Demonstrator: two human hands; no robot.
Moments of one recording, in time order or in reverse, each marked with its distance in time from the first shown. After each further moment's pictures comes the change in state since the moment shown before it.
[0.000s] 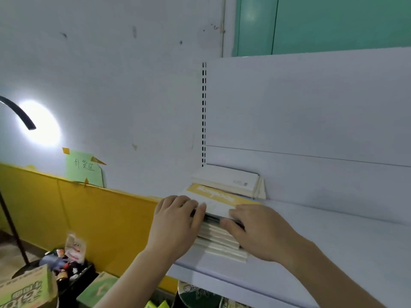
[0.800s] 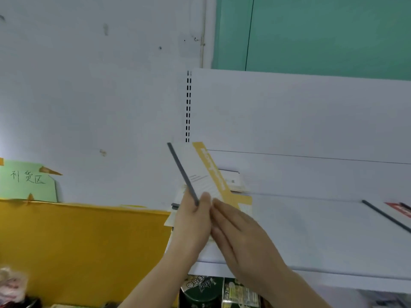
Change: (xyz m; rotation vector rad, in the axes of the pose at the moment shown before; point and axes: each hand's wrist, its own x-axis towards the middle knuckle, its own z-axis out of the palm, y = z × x) left_hand -0.015 0.012 -0.073 -1.323 -0.119 -0.350; right_hand -0.031 -0.127 0.011 -0.044 0.410 0.029
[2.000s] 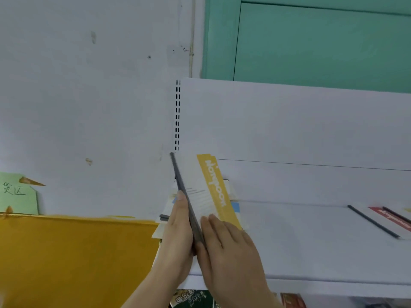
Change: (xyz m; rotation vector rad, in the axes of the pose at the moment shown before) left_hand -0.001 0.005 0.005 -0.422 -0.142 -0.248; right_hand -0.002 -0.014 0.018 -0.291 0.161 0.134
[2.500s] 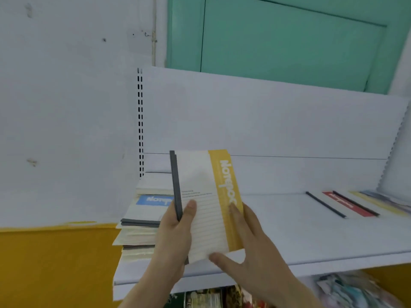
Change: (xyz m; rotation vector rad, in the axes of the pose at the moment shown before) left_hand 0.019 -0.033 0.032 0.158 -0.017 0.016; right_hand -0.020 0.084 -0.051 0.259 -0.534 0.424
